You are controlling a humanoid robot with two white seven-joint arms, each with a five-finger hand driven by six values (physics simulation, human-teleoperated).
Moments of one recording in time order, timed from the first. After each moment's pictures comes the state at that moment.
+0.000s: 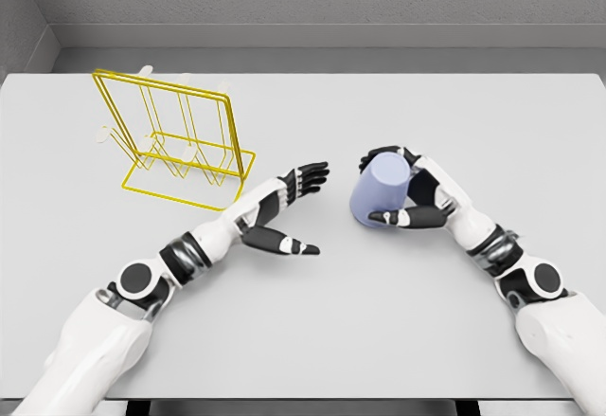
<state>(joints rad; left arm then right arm) -0.24 0.26 -0.52 -1.39 0.38 -0.21 -0.46 -0.30 -0.43 0.56 -1.15 -0.80 -0.56 0.61</state>
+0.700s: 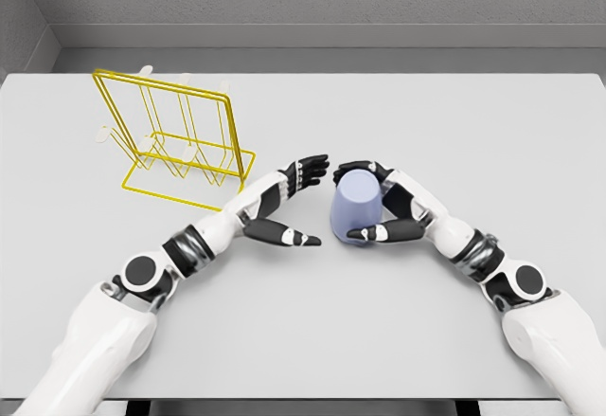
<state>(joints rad) -0.26 0.23 -0.50 -1.34 0.37 -0.21 -0.46 -0.30 -0.41 0.58 -1.17 -0.71 -0.55 0.62</state>
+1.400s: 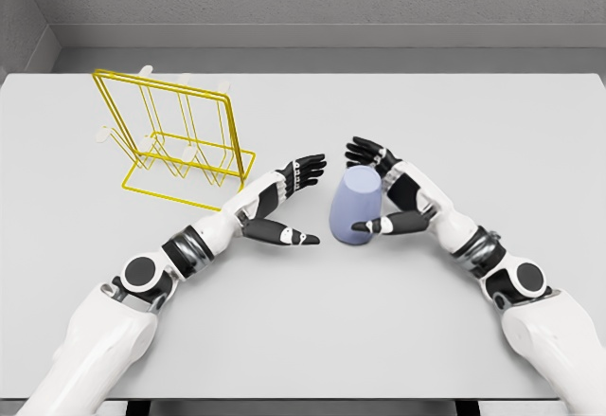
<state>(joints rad) -0.26 0.22 -0.49 -1.33 0.37 -0.21 -0.47 -0.31 -0.40 0.57 -1.15 -0.76 -0.52 0.58</state>
